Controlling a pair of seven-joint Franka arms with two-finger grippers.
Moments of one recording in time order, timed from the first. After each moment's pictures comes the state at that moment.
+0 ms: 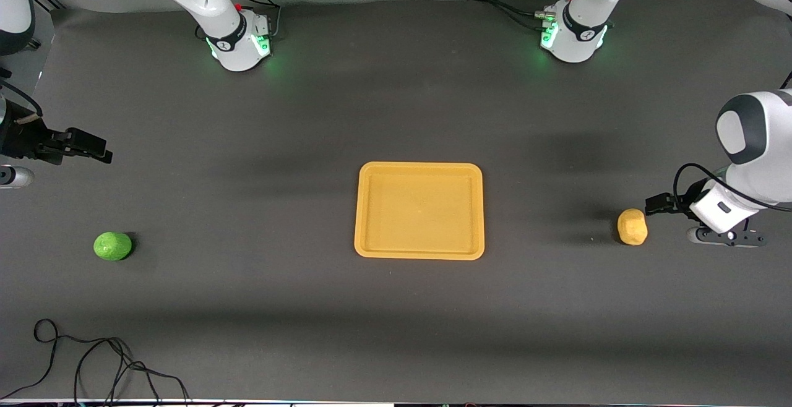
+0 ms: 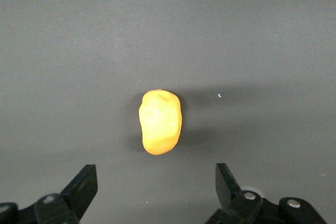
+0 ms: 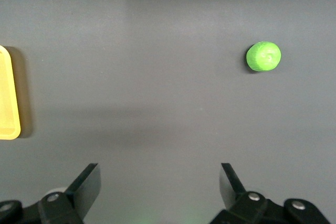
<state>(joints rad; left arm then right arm) 0.29 0.29 -0.19 -1.91 0.02 2.16 0.18 -0.03 0.06 -0.03 -1.58 0.00 1.57 -0.04</state>
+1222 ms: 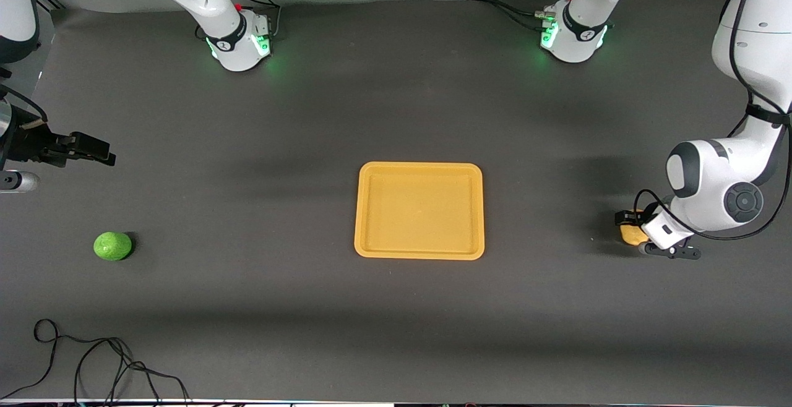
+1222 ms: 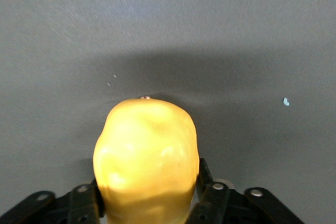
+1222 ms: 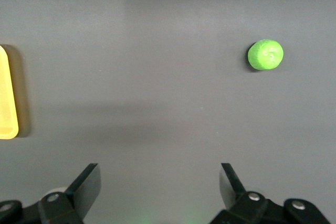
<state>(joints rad) 0.29 0.58 -0.17 -1.91 0.10 2.37 0.18 -0.03 0.08 -0.03 -1.59 0.00 1.57 -0.04</state>
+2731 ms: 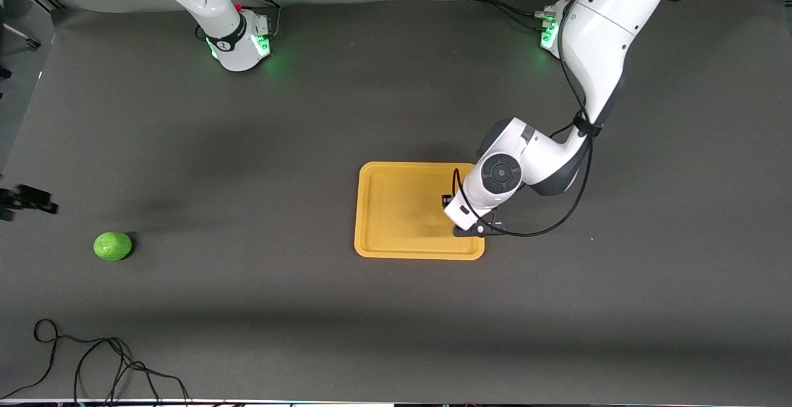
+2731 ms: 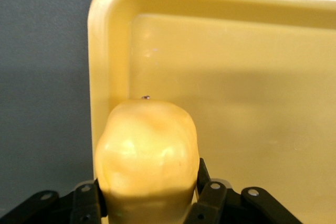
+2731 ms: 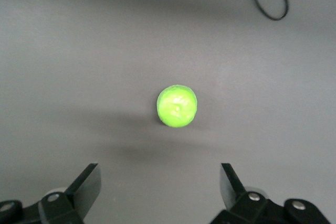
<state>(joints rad) -0.29 0.66 -0.31 -1.72 0.07 2.27 -0.64 -0.12 0.36 -0.34 -1.69 0.17 2.05 -0.64</state>
